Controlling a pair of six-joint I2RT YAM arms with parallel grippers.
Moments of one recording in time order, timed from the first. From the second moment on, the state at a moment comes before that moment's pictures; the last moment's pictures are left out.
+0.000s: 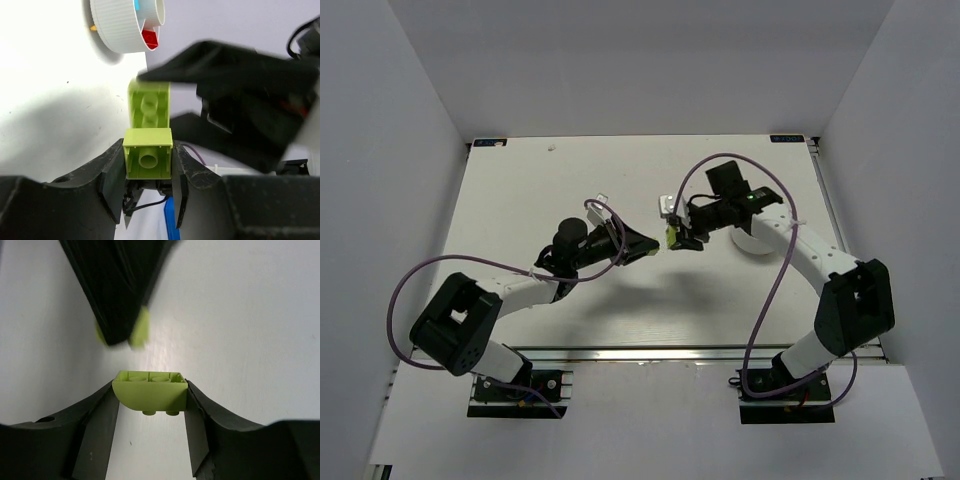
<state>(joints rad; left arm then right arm) -0.57 1.47 0.59 0.72 0.50 -1.24 0.54 1.56 1.26 -0.64 -0.79 -1.07</state>
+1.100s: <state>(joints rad) -0.57 1.40 0.56 0.63 0.49 -1.16 -0.01 1.41 1.11 -0.53 -0.45 -1.23</state>
